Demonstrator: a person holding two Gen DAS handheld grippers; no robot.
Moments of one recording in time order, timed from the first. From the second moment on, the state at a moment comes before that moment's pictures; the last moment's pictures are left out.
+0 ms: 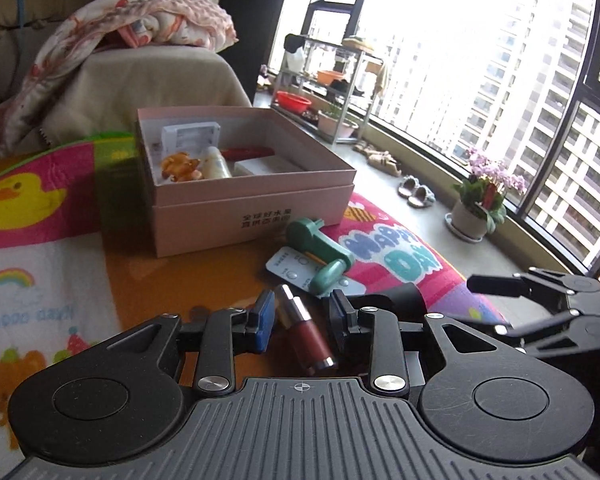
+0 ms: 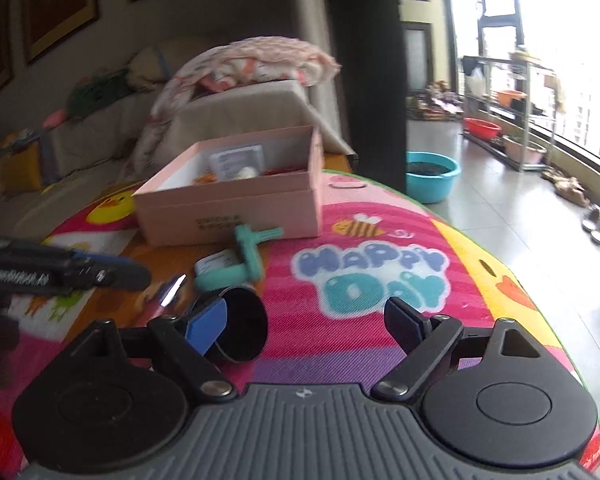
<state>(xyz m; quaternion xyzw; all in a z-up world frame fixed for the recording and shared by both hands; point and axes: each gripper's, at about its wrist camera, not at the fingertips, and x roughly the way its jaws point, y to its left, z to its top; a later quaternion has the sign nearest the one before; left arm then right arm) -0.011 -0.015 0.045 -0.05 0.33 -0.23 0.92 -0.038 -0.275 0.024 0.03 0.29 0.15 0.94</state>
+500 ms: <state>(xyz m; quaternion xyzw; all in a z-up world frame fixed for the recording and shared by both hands) -0.052 0.057 0.037 -0.08 0.34 -0.14 0.92 -0.050 -0.162 0.020 0.00 0.33 0.36 0.87</state>
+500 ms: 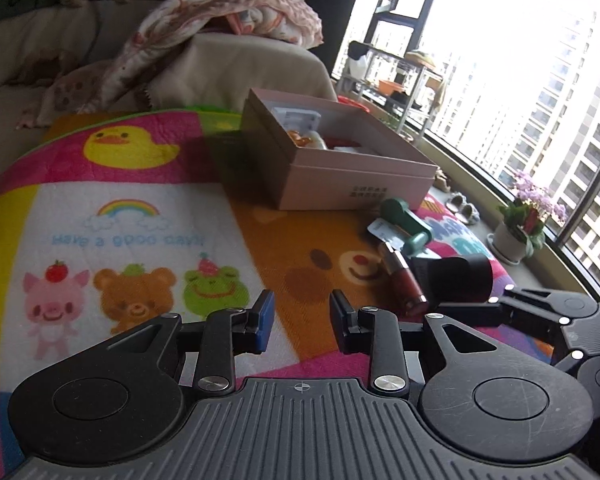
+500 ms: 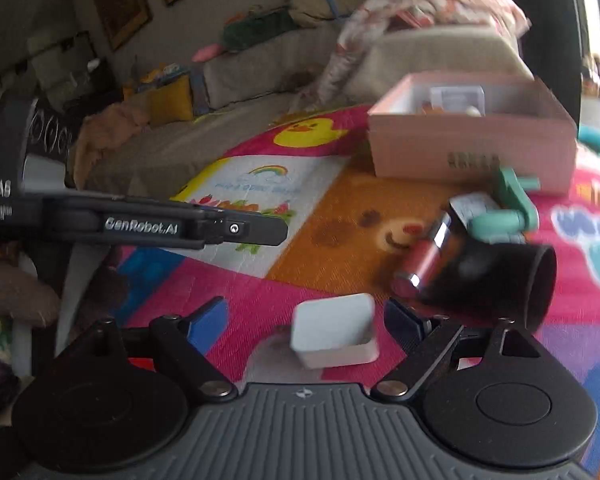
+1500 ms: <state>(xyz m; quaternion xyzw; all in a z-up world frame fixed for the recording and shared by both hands) -0.062 -0.005 0.011 0.03 0.33 -0.21 0.92 -0.064 -0.212 0.038 -0.05 0.27 0.18 0.95</state>
